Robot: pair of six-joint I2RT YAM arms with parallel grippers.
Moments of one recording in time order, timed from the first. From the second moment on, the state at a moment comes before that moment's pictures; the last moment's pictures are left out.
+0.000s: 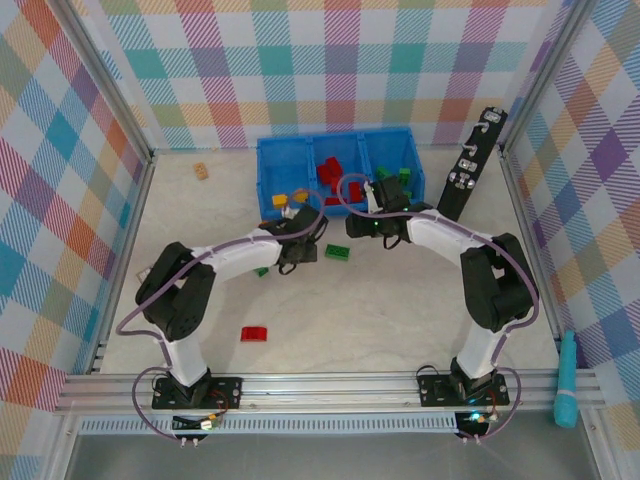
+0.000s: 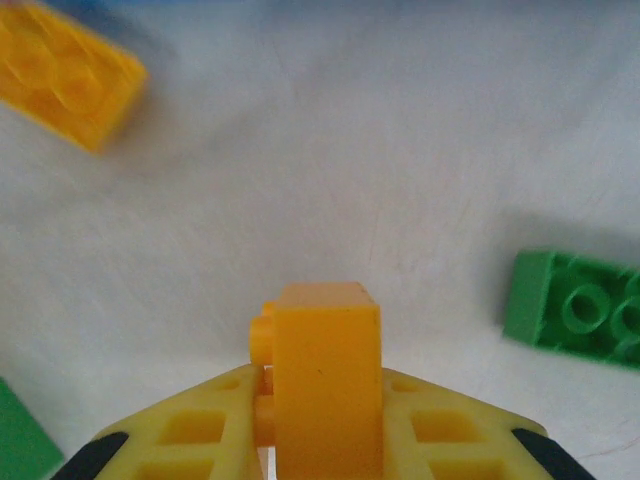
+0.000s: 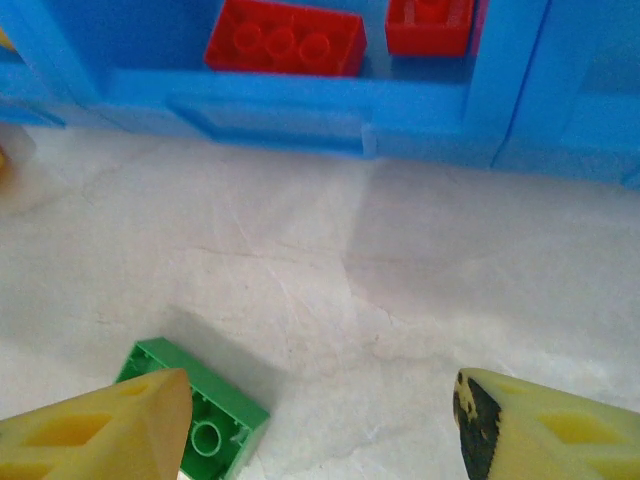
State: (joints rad) left arm -0.67 1.78 1.21 -0.51 -0.30 -0.62; right arm 0.46 1.77 1.19 -0.34 -0.11 0.26
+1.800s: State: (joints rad) left arm -0.29 1.50 1.43 -0.25 0.09 -0.41; right arm 0.55 1.82 1.20 -0.44 -0.49 -0.62
